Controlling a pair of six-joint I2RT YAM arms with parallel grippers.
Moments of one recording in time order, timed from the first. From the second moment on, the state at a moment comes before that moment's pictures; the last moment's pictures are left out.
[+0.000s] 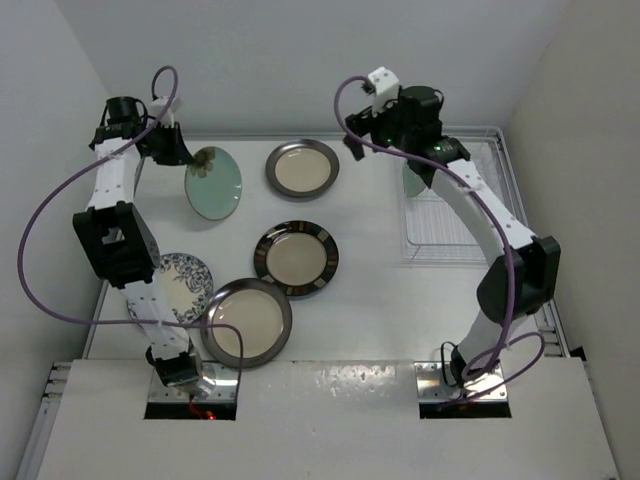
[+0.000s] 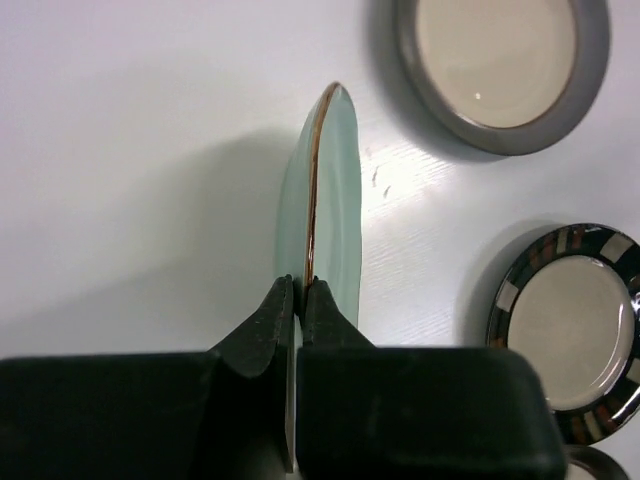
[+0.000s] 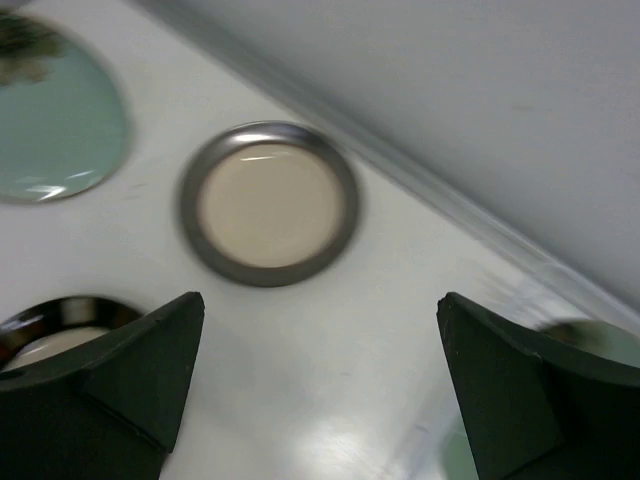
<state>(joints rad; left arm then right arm) 0.29 2.04 1.93 -0.77 0.61 0.25 0.33 1.70 1.62 -0.23 -0.15 -0.21</state>
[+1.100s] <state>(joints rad) 0.01 1.94 1.97 -0.98 0.88 0.44 0.47 2.23 1.72 0.13 -0.70 0.28</state>
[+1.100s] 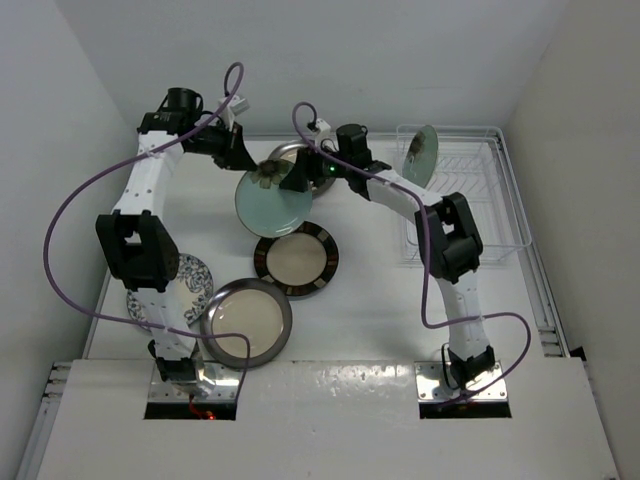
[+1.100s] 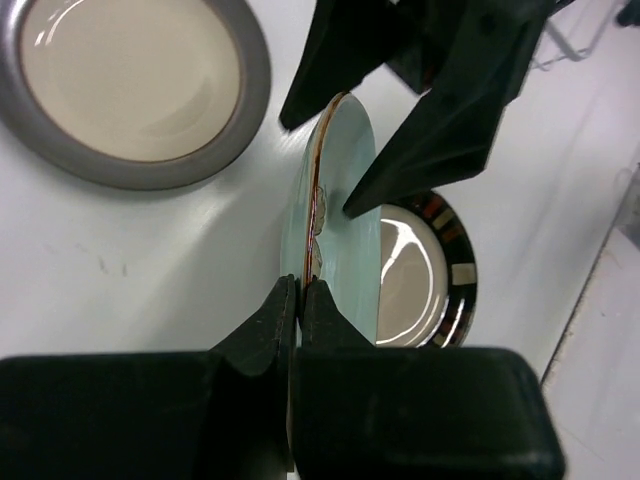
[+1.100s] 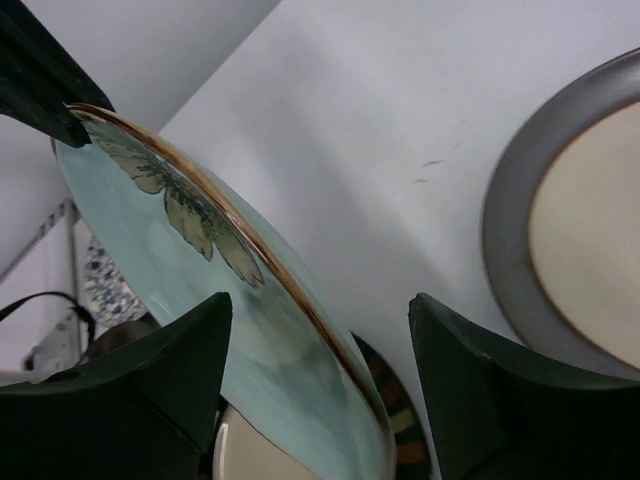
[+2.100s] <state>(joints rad) 0.13 1.92 2.13 -0.87 0.37 0.28 0.17 1.78 1.63 -0.10 -0.21 0.27</state>
